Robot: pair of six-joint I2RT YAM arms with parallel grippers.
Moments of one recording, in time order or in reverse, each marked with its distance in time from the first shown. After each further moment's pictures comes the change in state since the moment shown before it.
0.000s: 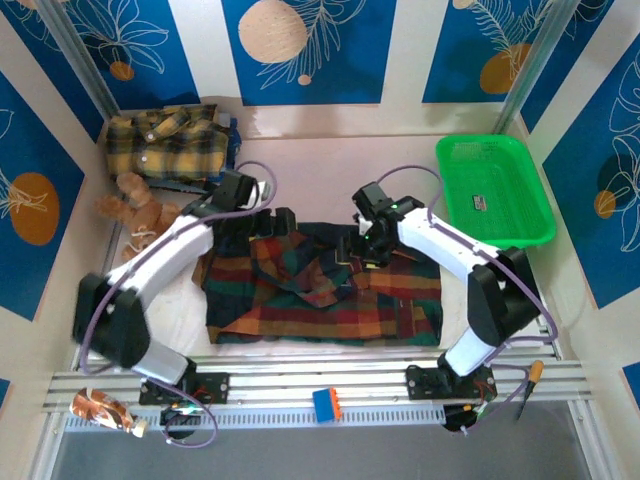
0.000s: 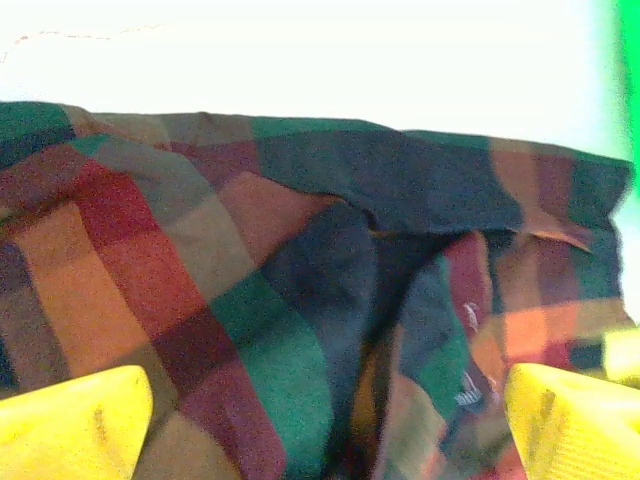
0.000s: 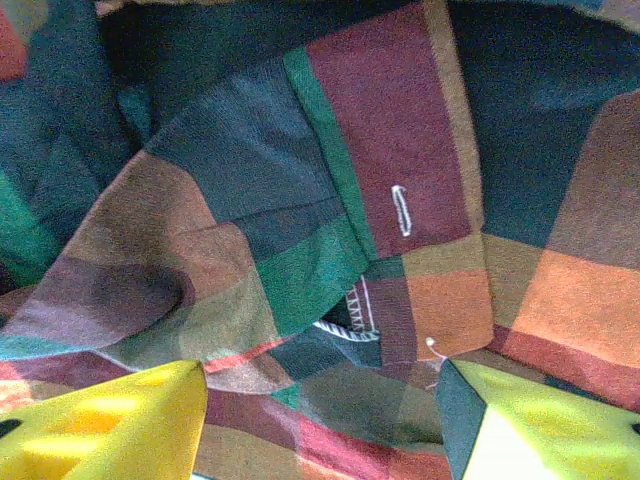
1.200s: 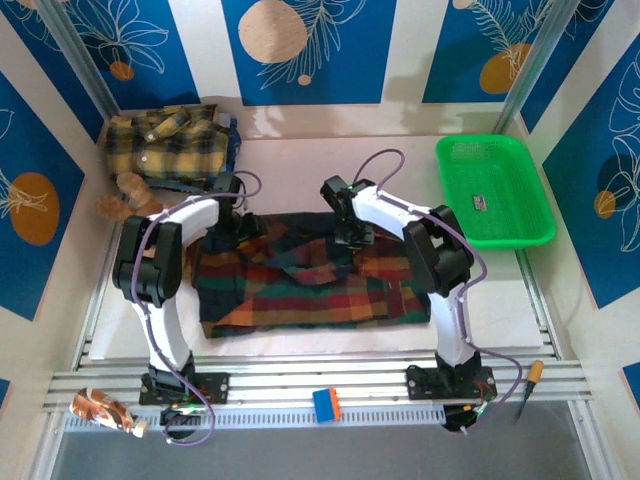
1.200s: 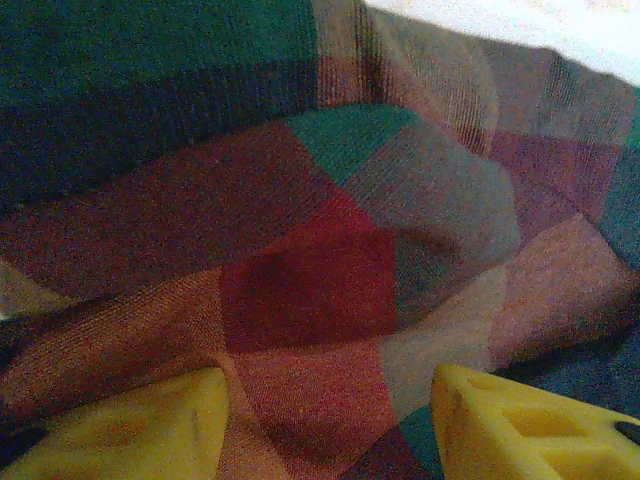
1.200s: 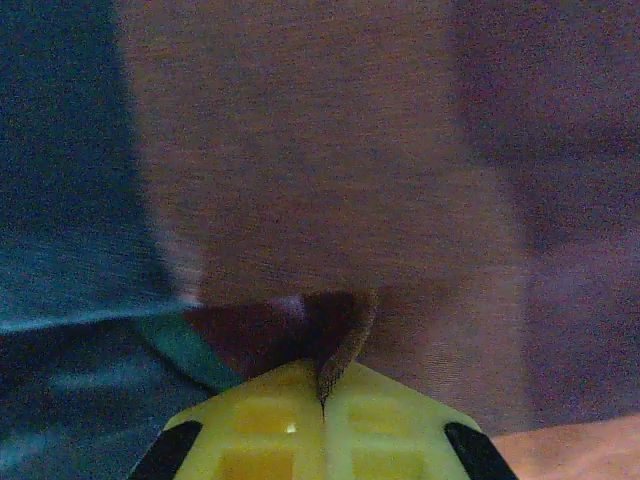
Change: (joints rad) left arm 0.240 0.393 0.088 -0.001 0.022 -0.009; right arm 0.010 0.460 0.384 -0.093 0.426 0.146
